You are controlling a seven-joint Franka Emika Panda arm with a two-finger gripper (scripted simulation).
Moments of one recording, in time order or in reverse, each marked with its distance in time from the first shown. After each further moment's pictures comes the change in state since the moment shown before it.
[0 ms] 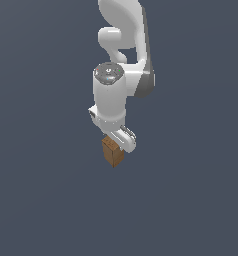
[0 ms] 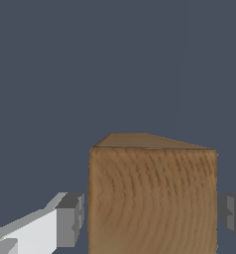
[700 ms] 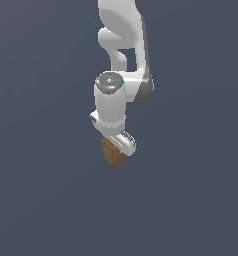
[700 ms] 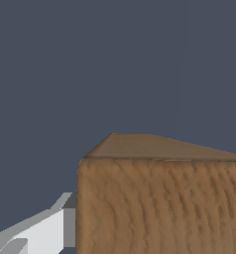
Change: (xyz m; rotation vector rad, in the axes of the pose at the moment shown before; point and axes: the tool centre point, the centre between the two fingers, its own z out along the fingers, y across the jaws) arm 0.000 -0.001 0.024 0.000 0.000 0.002
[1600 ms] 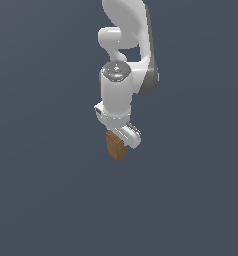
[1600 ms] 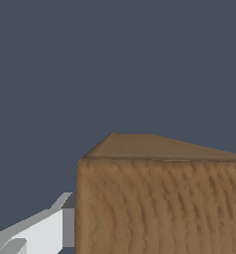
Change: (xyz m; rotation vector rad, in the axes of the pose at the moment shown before) arm -0.026 0.002 -0.021 -0.008 -0.007 0.001
